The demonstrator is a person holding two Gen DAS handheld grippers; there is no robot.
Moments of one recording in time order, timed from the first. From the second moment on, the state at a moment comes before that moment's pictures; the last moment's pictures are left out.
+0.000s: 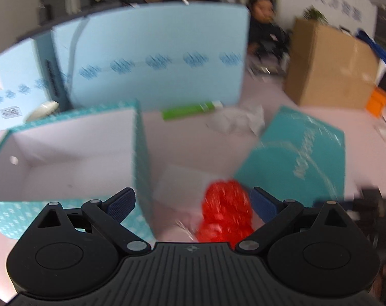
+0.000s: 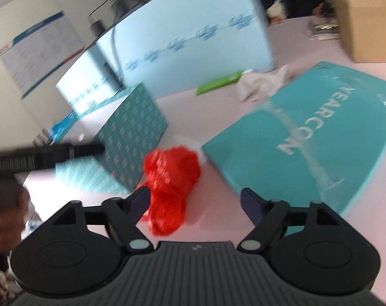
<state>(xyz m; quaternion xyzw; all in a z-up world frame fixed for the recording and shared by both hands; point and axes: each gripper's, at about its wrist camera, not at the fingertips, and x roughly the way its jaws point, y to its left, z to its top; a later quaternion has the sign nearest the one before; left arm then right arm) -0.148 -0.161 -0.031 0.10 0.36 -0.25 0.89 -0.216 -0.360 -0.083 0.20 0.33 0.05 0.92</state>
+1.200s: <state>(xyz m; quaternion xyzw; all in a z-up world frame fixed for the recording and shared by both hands) -0.134 -0.159 -0.094 0.12 0.46 -0.27 0.84 -0.094 -0.351 -0.088 0.38 0.48 0.04 0.79</state>
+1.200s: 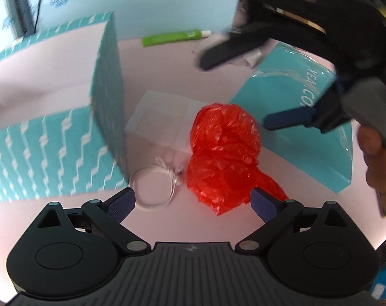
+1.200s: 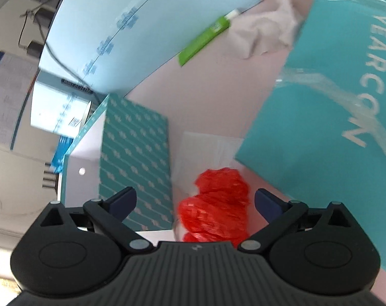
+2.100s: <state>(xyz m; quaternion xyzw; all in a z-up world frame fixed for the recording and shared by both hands) -0.122 -0.160 -0.110 0.11 0.48 -0.28 0.82 -0.094 -0.339 -0.112 0.33 0.49 0.06 0.80</state>
